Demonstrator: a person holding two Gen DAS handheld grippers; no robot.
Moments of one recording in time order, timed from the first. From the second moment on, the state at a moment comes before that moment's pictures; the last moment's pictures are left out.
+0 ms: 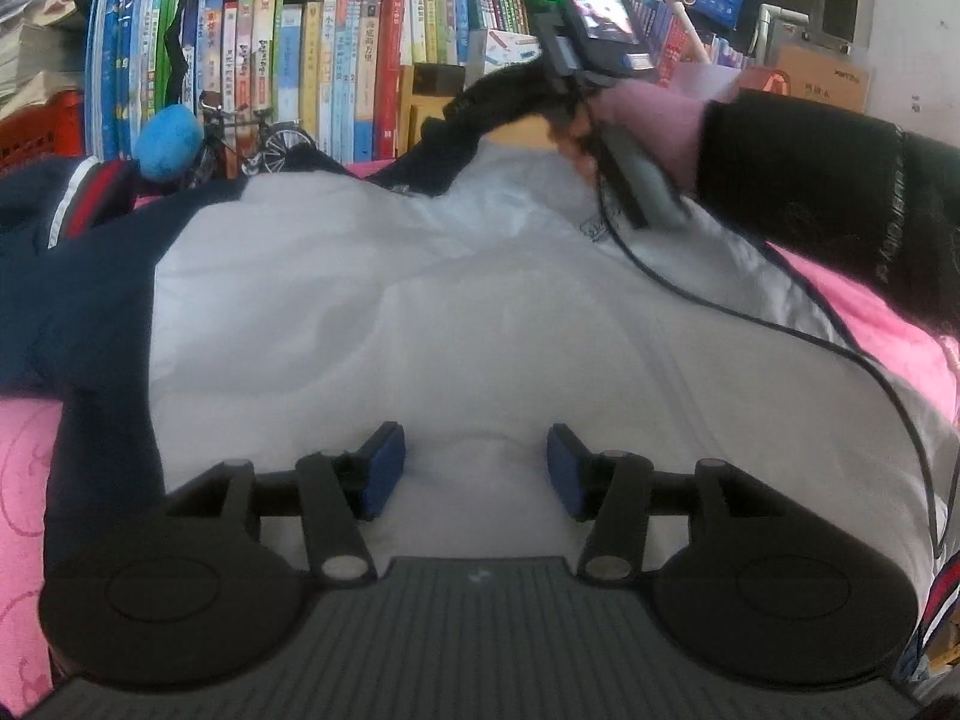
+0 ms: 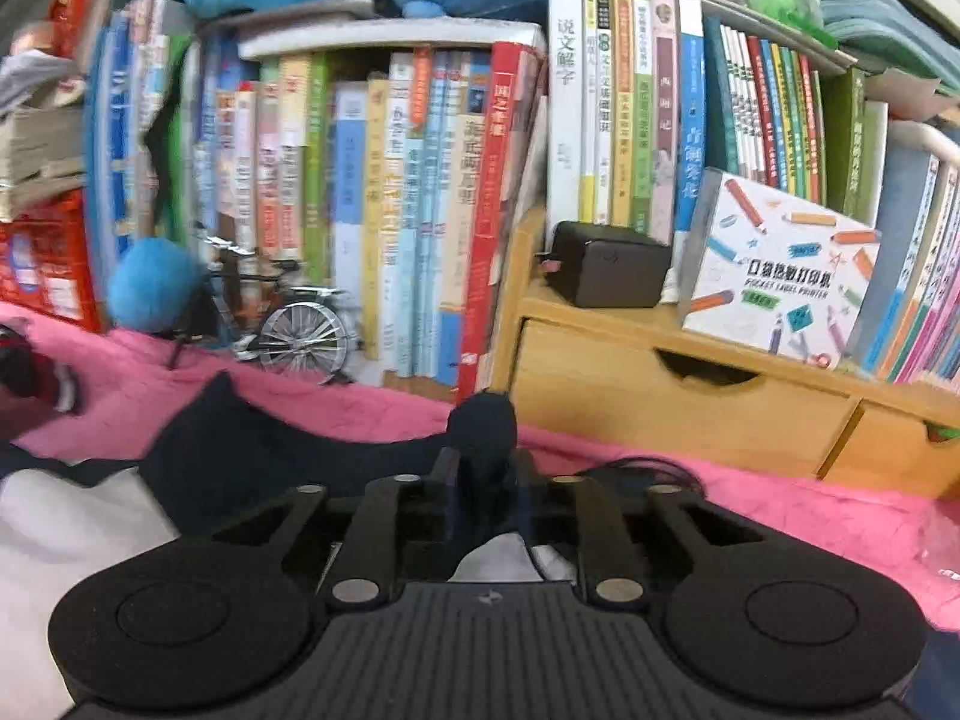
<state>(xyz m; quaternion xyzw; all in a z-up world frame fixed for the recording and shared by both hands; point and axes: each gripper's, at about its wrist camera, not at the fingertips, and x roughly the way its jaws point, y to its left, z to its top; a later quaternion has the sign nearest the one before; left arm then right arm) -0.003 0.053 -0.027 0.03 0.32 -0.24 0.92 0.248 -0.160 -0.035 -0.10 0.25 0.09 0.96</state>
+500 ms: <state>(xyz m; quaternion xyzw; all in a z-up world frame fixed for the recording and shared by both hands) -0.003 0.043 -0.024 0.05 0.32 -0.23 0.92 0.223 -0.265 -0.039 -0.18 0.28 -0.05 0.94</state>
